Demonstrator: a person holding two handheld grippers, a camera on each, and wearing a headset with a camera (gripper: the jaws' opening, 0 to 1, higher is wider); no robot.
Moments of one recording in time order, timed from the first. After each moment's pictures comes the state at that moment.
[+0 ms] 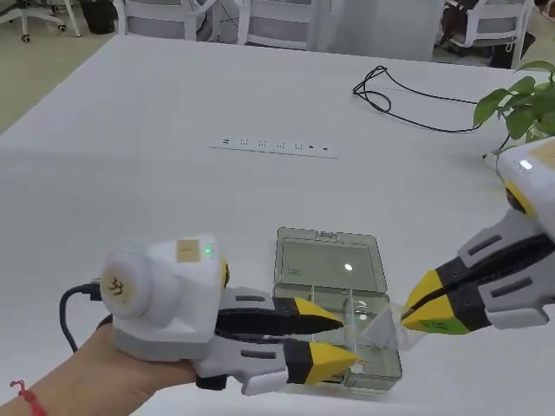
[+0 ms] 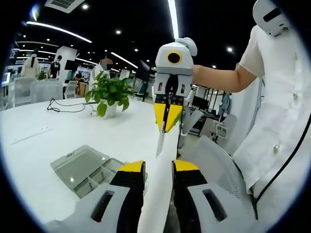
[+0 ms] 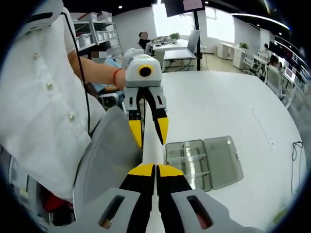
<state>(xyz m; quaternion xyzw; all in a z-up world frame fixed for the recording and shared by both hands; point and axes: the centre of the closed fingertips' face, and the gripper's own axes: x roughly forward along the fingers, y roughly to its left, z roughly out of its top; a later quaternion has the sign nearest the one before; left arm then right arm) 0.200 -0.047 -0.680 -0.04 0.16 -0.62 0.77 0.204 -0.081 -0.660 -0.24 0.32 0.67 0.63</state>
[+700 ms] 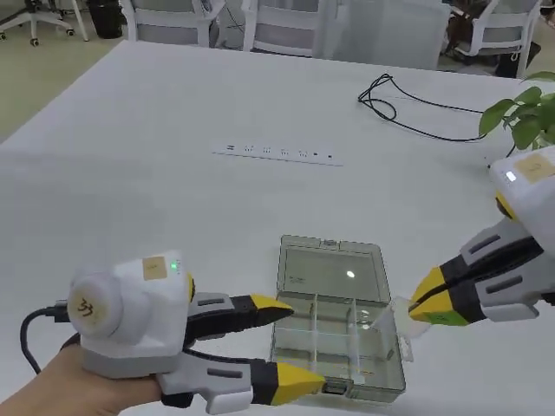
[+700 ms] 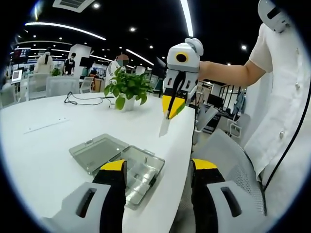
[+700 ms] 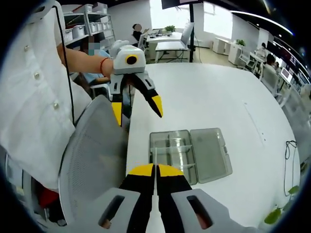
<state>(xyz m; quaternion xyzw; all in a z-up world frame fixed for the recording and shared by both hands) 0.214 -0.011 -0.703 -0.03 0.18 -0.56 0.81 0.237 -0.093 -0.680 -0.28 0.34 0.64 0.63</state>
